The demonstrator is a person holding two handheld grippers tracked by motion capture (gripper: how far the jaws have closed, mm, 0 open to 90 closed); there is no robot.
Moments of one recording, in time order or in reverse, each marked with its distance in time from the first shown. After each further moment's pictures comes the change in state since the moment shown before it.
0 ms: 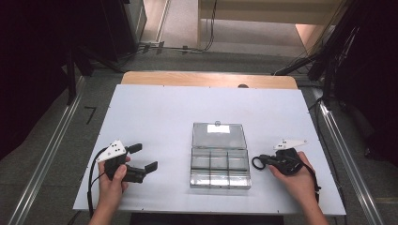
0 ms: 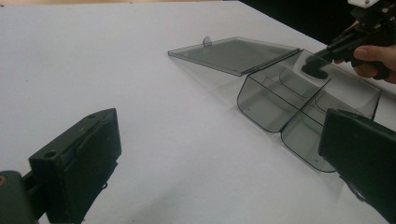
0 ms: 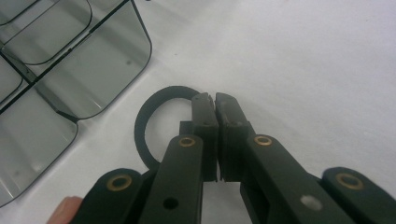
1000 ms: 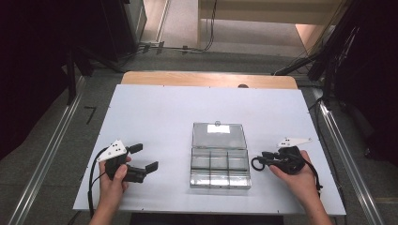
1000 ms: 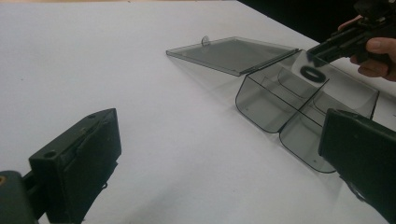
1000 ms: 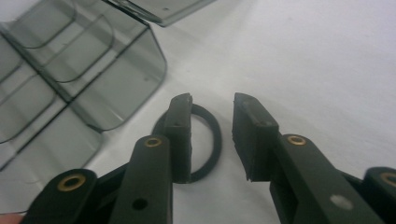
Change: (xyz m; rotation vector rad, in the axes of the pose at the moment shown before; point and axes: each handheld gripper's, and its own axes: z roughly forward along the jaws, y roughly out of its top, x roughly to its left) left arm 0.001 0.000 0.001 0.000 -0.009 -0.007; right arm -0.002 0.005 -0.009 -0.037 0.060 0.024
